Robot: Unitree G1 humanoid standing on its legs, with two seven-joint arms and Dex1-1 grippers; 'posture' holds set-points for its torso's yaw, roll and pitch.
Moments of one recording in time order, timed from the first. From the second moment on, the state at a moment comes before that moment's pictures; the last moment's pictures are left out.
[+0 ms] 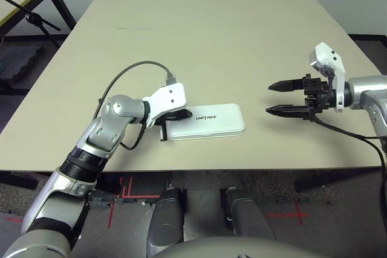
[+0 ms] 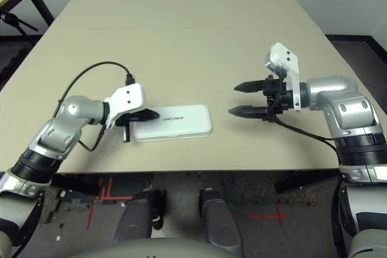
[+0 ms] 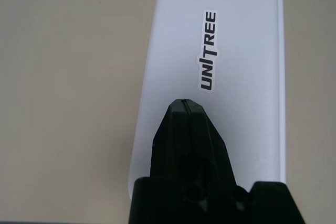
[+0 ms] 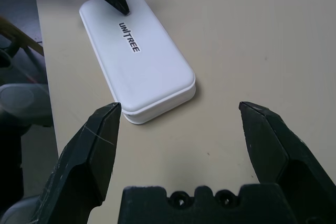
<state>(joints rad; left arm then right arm) -0.51 0.65 -0.34 -0.04 0.01 0.32 -1.06 -0.56 -0.83 0.04 0.15 0.37 0.53 1.36</state>
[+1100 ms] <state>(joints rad) -0.66 0.42 0.23 0.34 -0.26 0.25 -0.58 -0.75 -0.58 -0.15 0.70 0.30 0.13 0.86</state>
